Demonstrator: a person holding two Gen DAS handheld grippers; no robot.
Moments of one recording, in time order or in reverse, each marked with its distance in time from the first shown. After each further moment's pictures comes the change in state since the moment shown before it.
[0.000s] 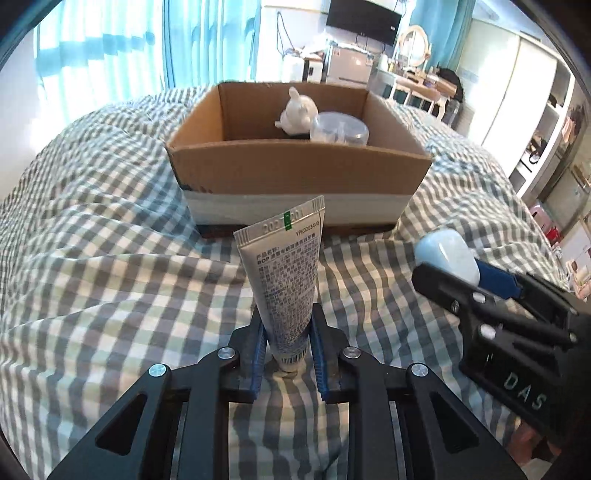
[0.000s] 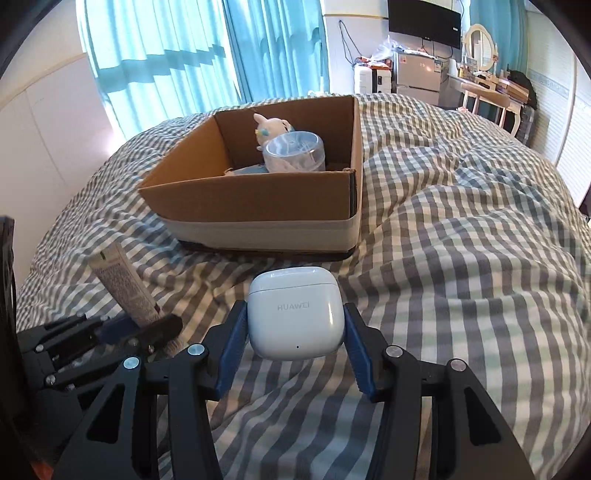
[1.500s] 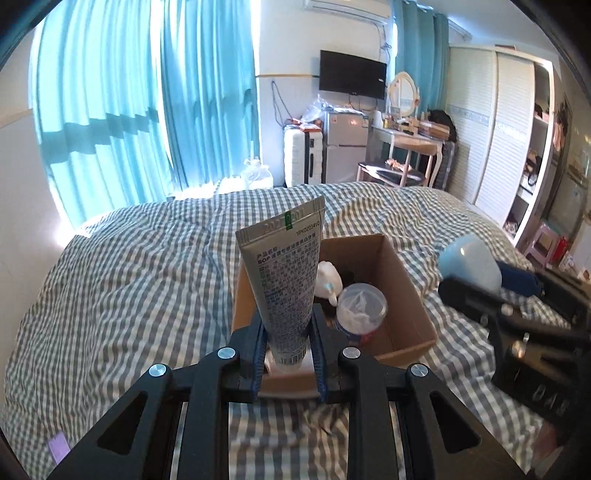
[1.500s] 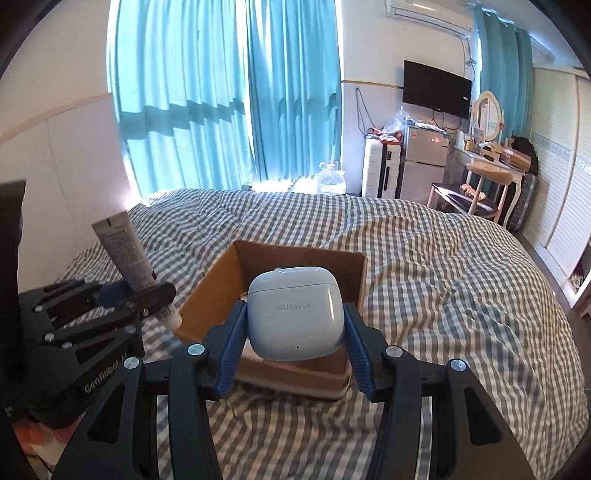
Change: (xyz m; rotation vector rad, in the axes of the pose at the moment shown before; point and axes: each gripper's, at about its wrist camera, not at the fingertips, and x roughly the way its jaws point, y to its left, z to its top) left arm -0.052 0.011 0.145 0.109 -0.249 0.069; right arm -0.059 0.017 0.135 -0.095 -0.232 -0.007
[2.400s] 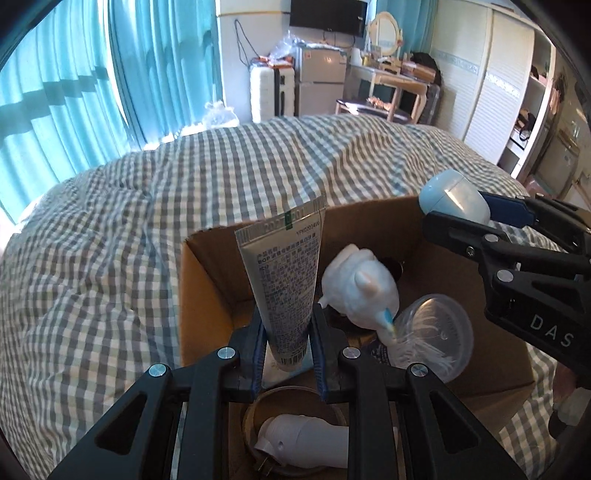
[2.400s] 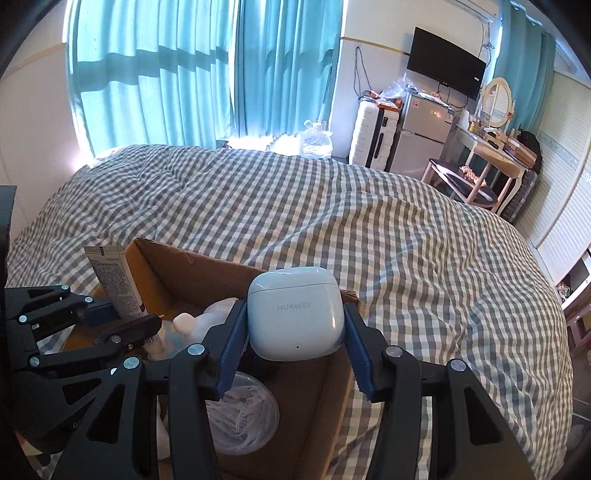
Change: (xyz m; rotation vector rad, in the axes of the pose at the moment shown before) left arm 0.178 0.007 0.021 0.070 0.256 -0.127; right arm 0.189 -0.033 0.047 -0.078 0.187 -0.093
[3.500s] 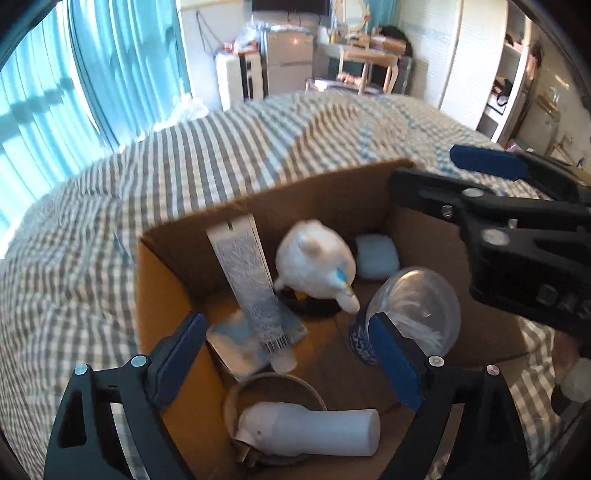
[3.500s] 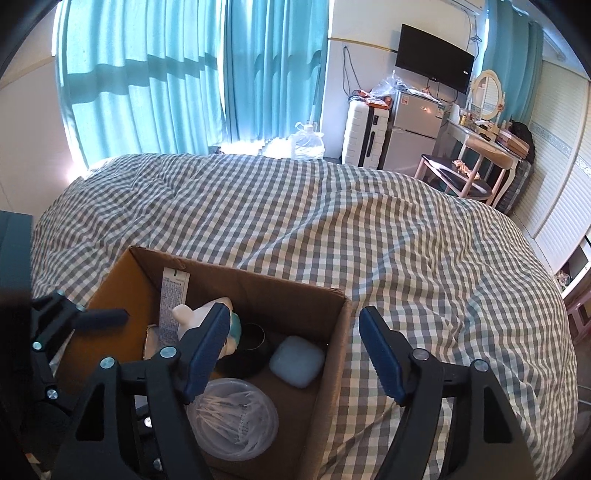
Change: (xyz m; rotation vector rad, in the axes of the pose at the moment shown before) left arm -0.001 -0.037 0.002 0.119 0.044 -0.047; right arm -0.007 -0.012 -0.003 0.055 -0.019 -0.010
